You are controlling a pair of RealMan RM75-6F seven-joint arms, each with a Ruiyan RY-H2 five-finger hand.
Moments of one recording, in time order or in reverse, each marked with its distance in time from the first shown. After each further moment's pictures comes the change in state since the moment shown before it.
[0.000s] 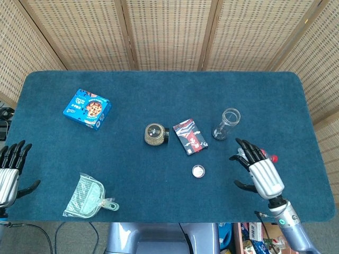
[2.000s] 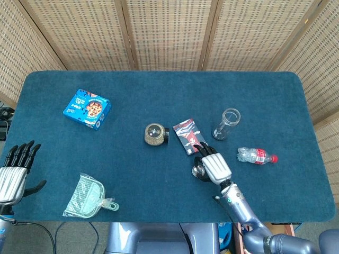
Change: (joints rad) left arm -0.030 -0.008 0.010 0.002 -0.002 -0.055 0.006; right arm 0.235 -0.400 0.048 0.248 0.325 -0.316 -0.239
